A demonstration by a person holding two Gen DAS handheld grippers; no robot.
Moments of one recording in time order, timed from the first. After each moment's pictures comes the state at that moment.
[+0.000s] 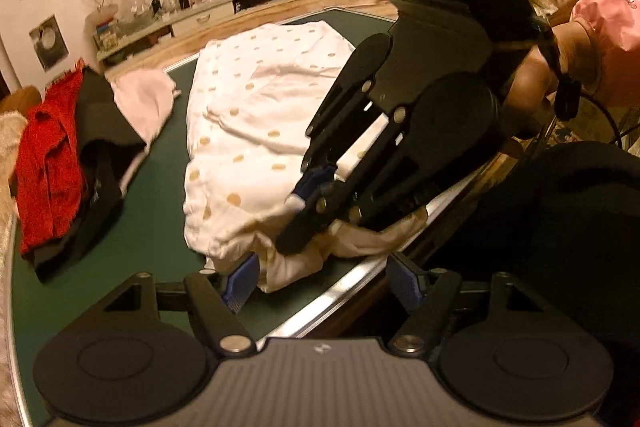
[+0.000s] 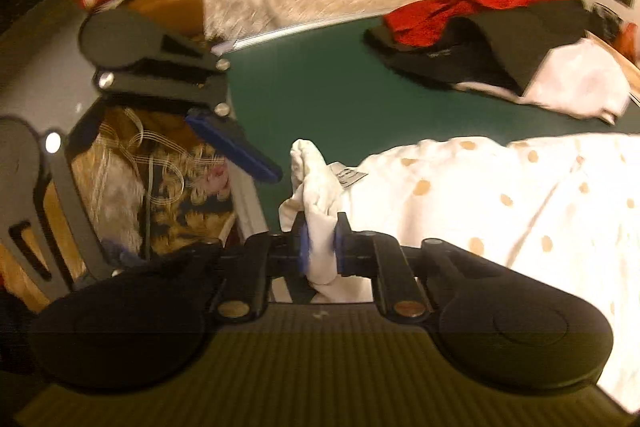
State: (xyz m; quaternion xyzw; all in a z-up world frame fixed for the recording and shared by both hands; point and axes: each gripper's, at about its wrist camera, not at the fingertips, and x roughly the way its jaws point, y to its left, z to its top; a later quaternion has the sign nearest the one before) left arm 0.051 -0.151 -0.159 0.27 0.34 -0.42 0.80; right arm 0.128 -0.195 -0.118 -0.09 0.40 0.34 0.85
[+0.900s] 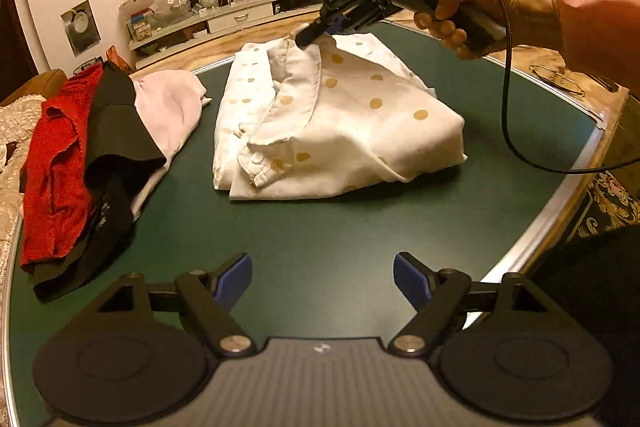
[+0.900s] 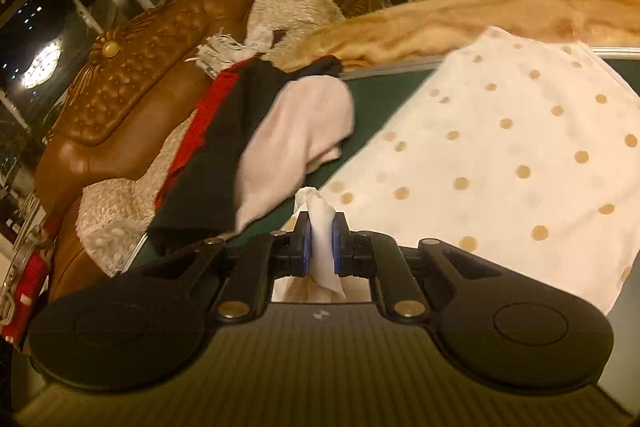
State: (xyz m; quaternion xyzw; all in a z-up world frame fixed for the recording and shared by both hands) left arm 0.096 -0.185 -0.166 0.22 0.35 -0.38 0.82; right arm 0.281 -0.464 -0.116 0.25 0.38 0.15 0.88
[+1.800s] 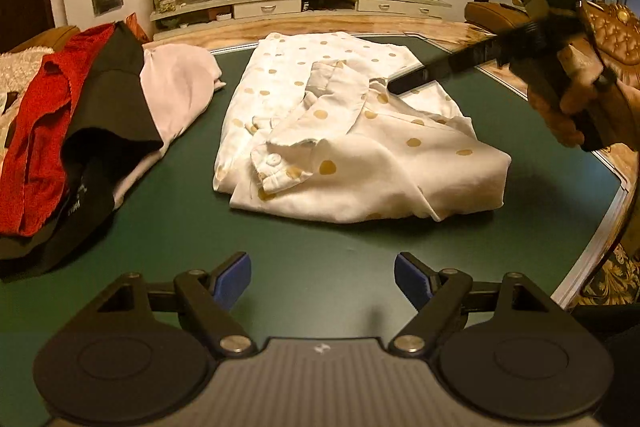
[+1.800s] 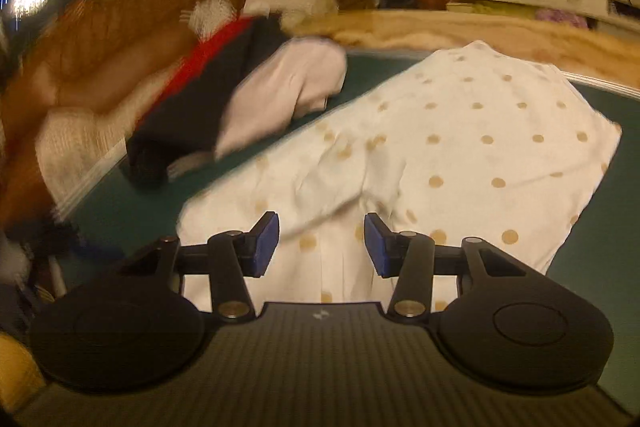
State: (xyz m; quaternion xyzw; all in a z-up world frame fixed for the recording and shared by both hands) left arm 0.130 -0.194 -0.187 0.13 0.38 -0.36 0.84; right arm 0.202 -0.420 -0.121 0.10 0.38 0.12 0.91
